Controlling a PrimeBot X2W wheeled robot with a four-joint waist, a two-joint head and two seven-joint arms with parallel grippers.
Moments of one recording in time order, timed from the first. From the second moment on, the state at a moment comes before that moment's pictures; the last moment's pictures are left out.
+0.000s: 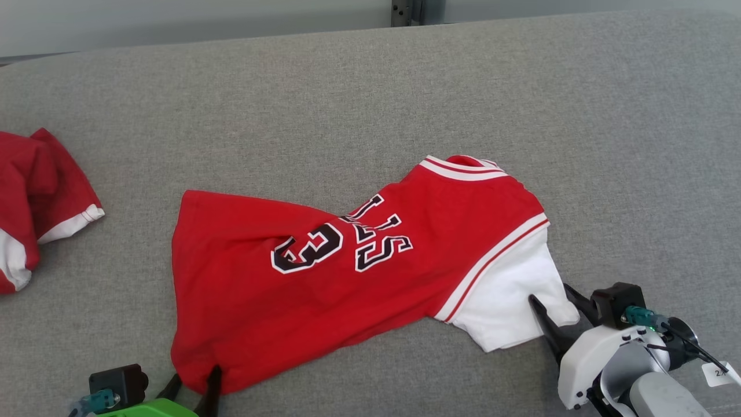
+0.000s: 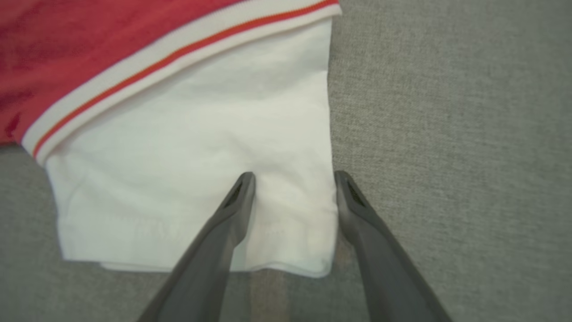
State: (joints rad) left arm 0.17 0.10 0.00 0.06 -0.43 -0.10 0.35; right arm -0.11 -0.29 0.29 0.30 0.30 0.13 0.04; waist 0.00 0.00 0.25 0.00
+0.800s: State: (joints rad) left arm -0.04 0.17 -0.01 -0.68 -0.87 -0.09 0.51; right arm -0.05 -0.36 -0.08 -0.59 0.76 0.13 0.08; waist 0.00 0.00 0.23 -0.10
